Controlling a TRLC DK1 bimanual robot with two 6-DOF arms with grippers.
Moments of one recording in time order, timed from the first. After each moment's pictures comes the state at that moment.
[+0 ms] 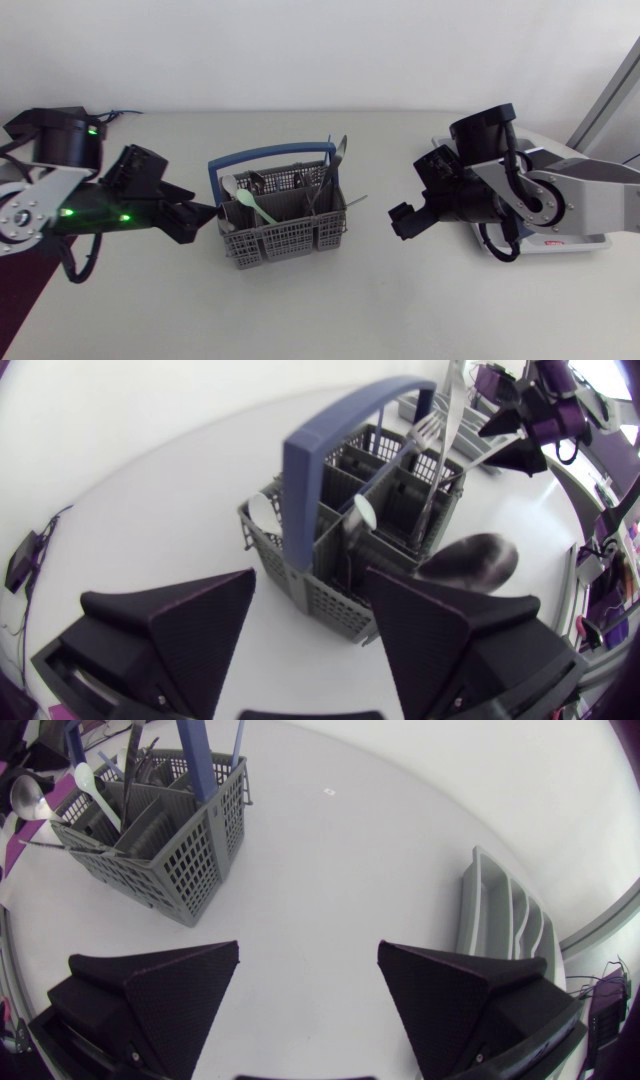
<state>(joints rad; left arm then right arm) -0.13 1.19 0.68 -0.26 0.34 0.34 0.37 1.42 0.76 -0.18 0.03 -0.21</state>
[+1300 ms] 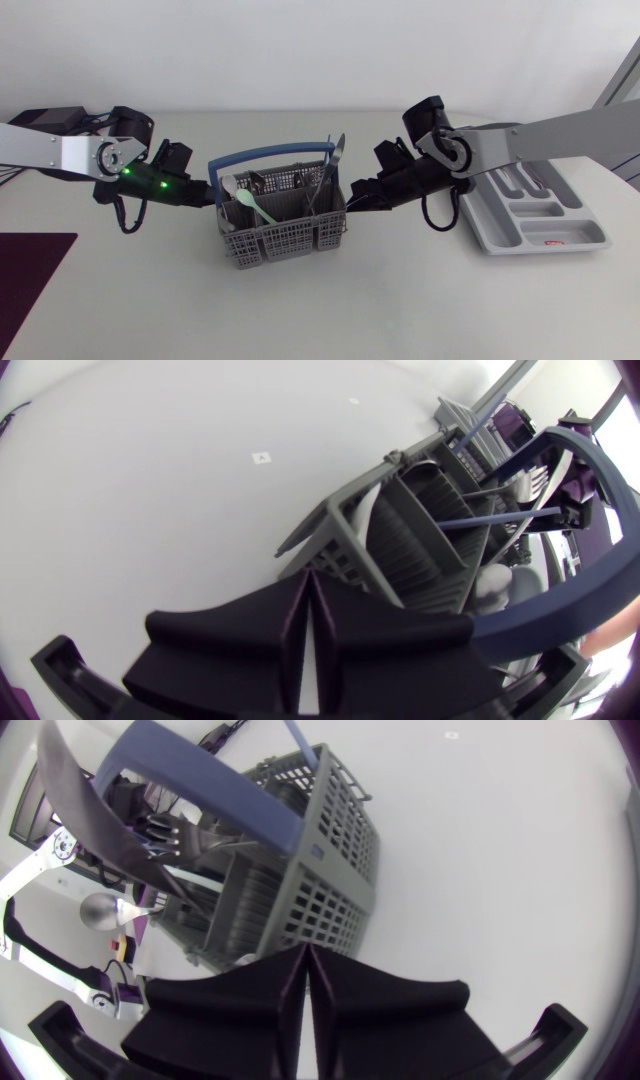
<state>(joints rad) -0.02 1.80 1.02 -0.27 0.53 0.20 0.33 1.84 1.11 -0.30 -0.62 0.13</state>
